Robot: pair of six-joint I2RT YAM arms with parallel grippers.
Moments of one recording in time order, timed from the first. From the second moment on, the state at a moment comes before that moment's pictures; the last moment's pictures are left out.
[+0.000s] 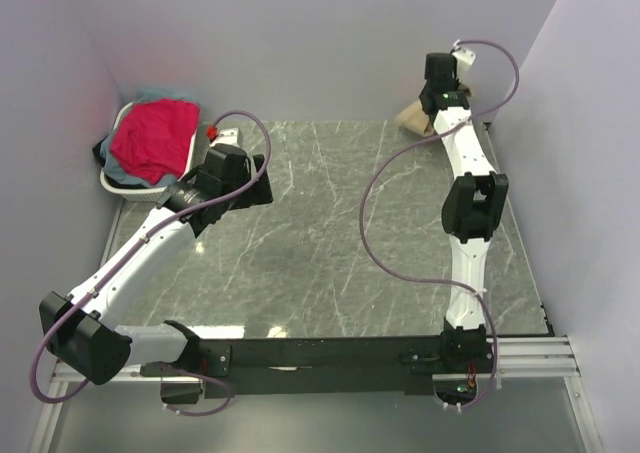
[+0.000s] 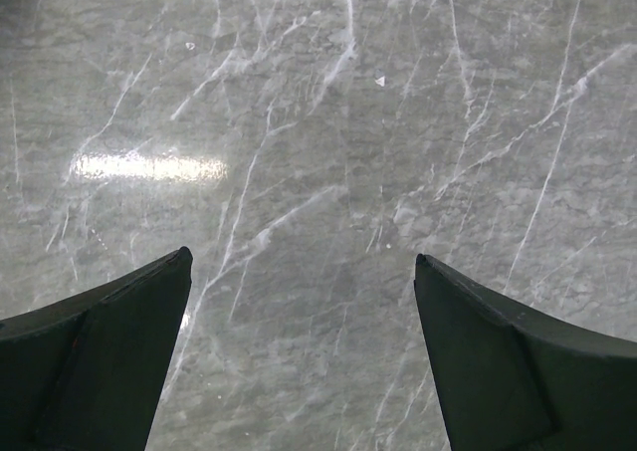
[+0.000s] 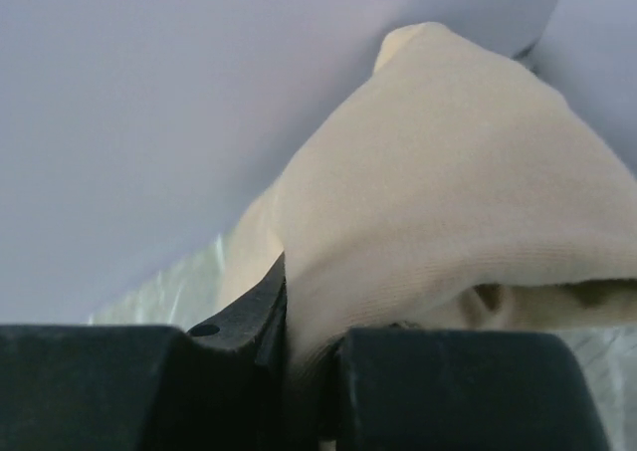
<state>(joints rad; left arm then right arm) -0.52 1.25 1.22 -0.66 -0.28 -0.53 0.07 2.30 2.29 -0.47 0.45 0.42</state>
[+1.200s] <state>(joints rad) -0.52 1.26 1.18 -0.62 -0.23 -0.48 0.08 2.16 2.27 -0.71 0.13 0.16</state>
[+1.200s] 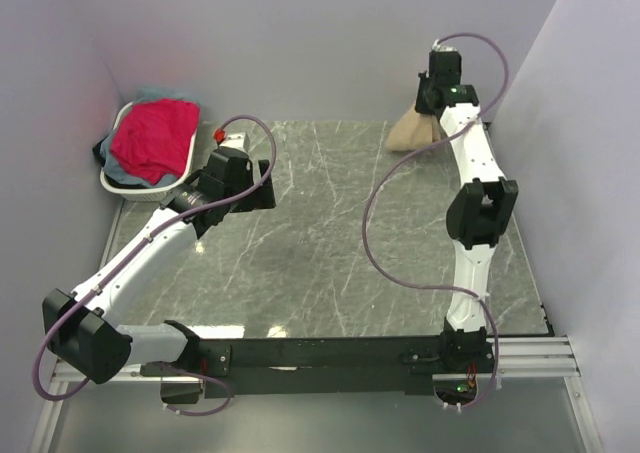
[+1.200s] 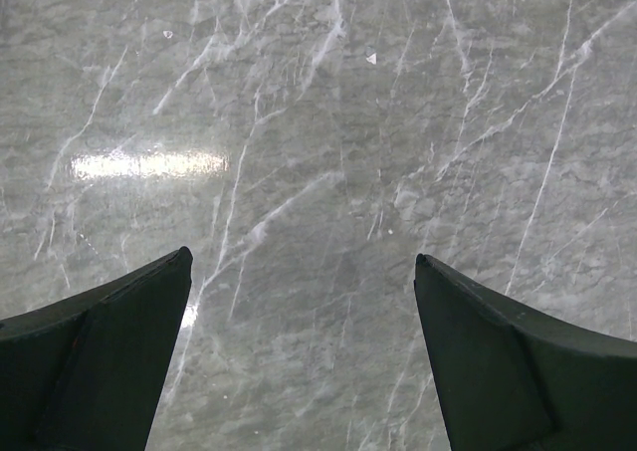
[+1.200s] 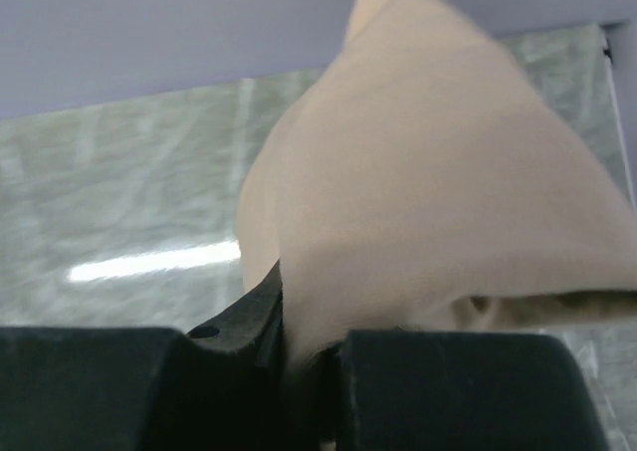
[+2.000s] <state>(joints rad) -0.52 1.32 1.18 -0.60 -0.22 -0.44 0.13 2.08 2.19 -0.76 -0.12 0.07</state>
